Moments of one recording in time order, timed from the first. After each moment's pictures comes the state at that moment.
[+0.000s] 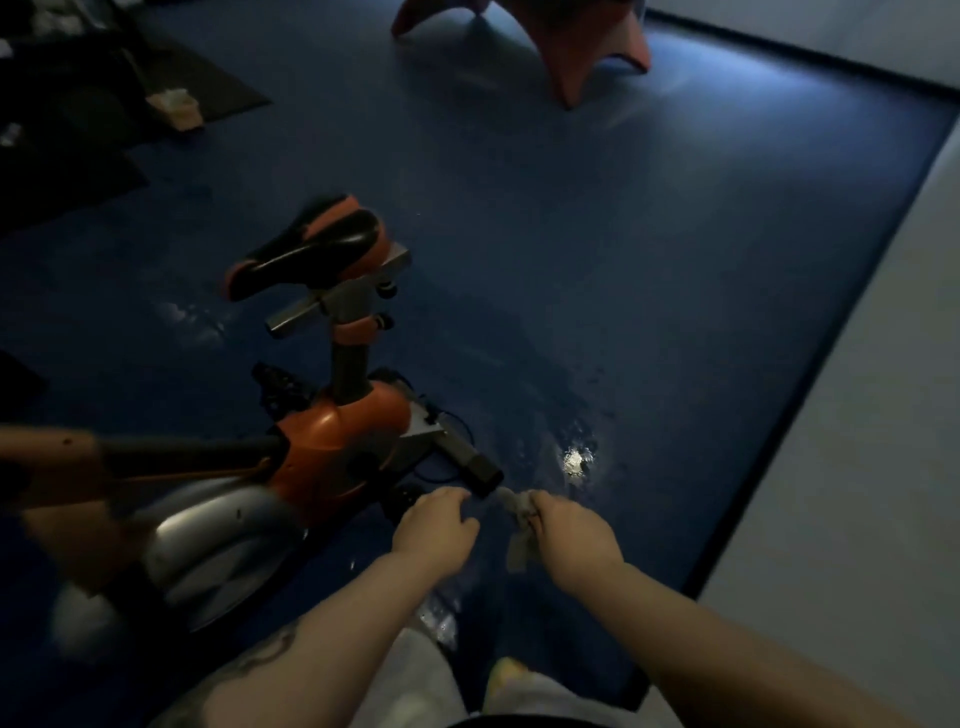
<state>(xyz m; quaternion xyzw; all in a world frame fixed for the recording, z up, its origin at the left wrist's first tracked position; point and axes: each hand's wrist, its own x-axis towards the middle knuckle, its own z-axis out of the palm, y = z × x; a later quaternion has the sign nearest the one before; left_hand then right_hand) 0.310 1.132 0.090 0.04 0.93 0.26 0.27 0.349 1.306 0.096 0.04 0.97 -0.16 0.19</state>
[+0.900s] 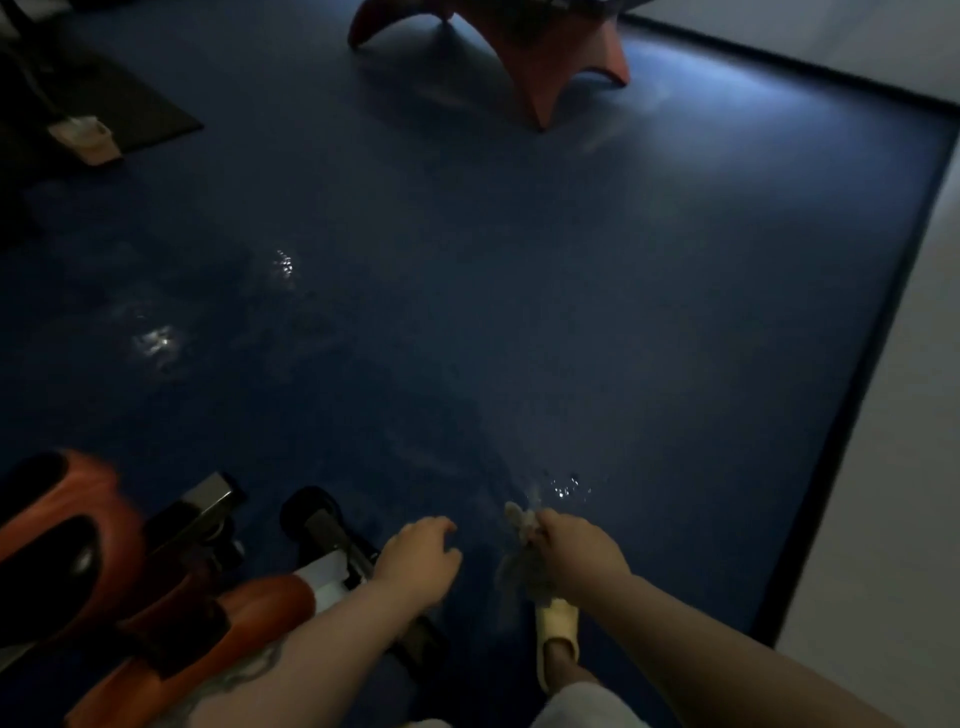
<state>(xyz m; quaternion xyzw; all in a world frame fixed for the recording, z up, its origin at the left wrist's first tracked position) -0.089 1.330 0.056 0.06 0.92 0.23 0.30 -0.056 1.528 0.085 0.07 0.95 -0.16 0.26</state>
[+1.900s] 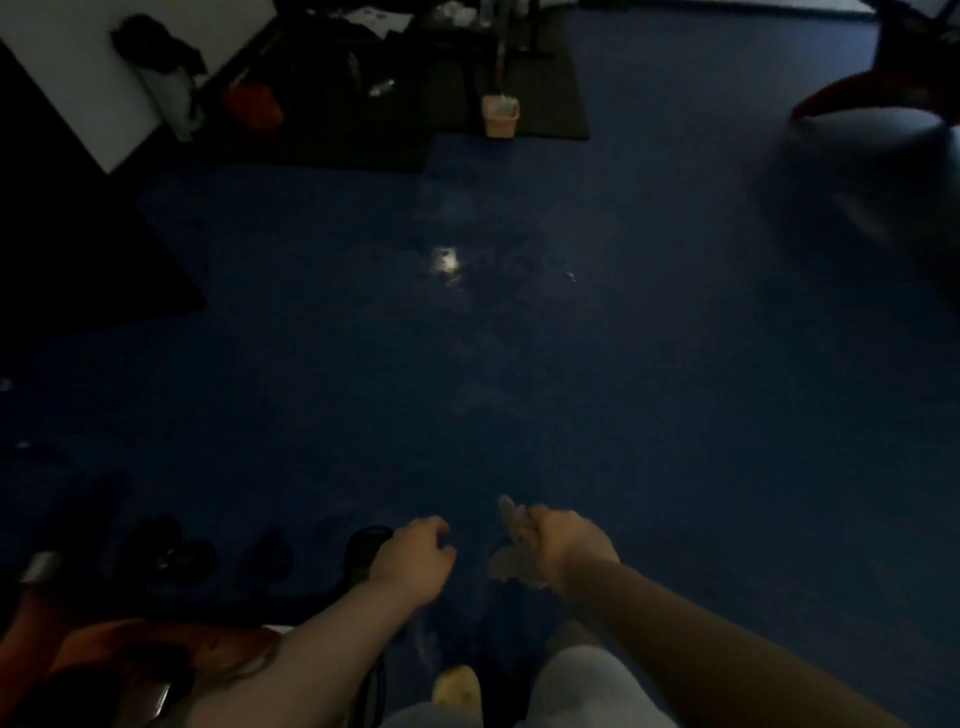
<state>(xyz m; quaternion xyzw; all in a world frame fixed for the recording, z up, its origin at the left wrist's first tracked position) -0.438 1.242 0.057 -0.36 0.83 0.37 0.18 -0.573 1.383 0.092 -0.33 0.88 0.01 0.35</state>
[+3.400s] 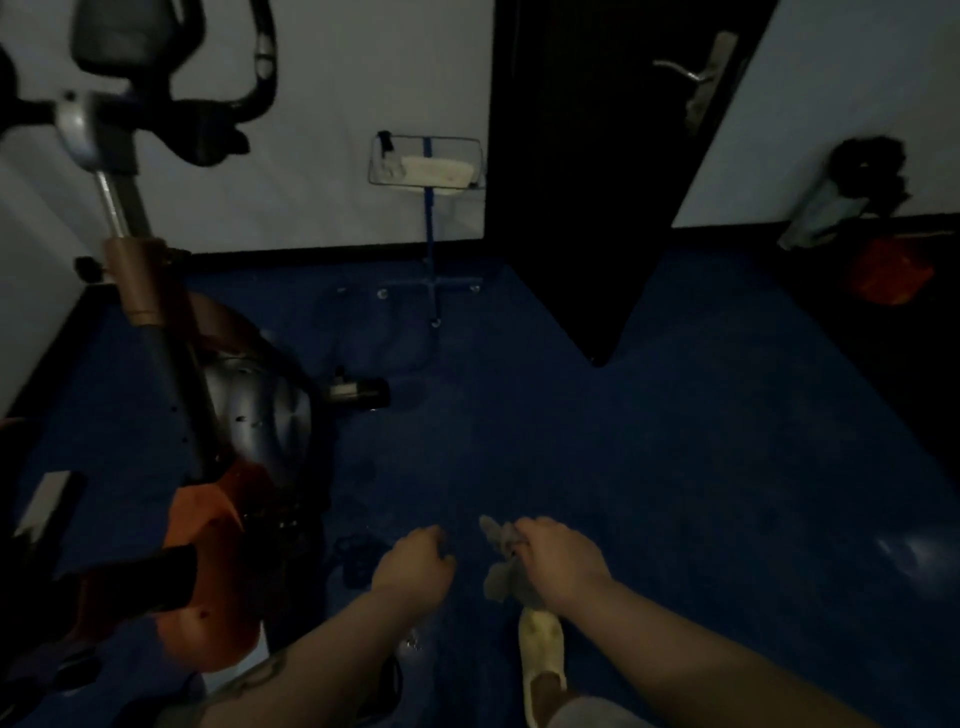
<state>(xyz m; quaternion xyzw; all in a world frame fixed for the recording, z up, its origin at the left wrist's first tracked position) -0.530 0.847 0.053 -0.82 0.42 0.38 -0.08 -0.696 0.755 0.089 -0.86 0.42 0.14 0.26</state>
